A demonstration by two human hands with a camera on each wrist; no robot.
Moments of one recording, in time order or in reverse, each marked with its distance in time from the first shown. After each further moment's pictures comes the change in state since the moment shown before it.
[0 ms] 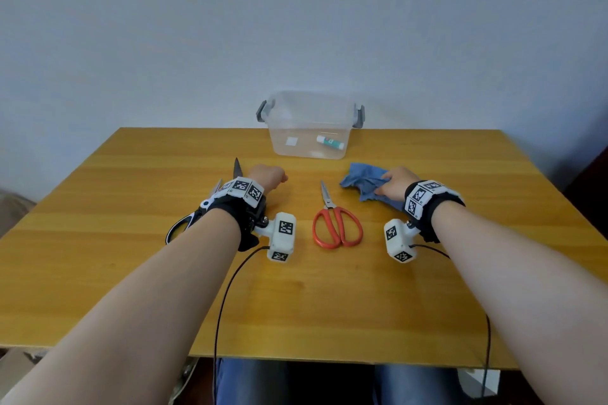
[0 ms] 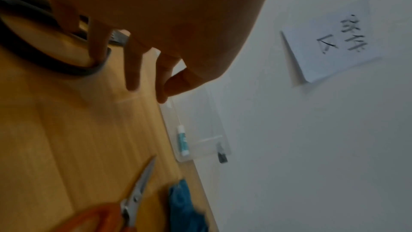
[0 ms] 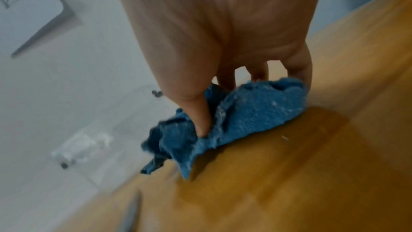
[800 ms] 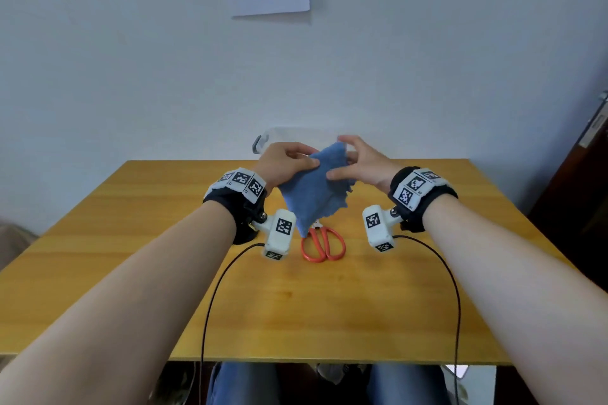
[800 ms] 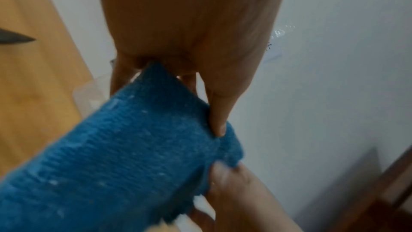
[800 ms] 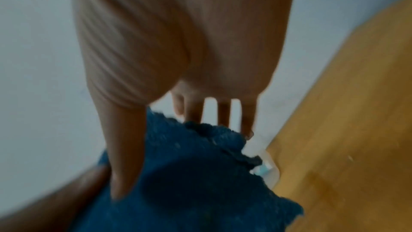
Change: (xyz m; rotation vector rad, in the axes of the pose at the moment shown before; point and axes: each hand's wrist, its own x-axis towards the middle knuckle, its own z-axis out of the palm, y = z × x) left_hand -0.091 0.066 -0.013 -0.164 -0.112 0.609; right_hand -0.086 -0.061 -0.069 0.598 -0.075 -0.504
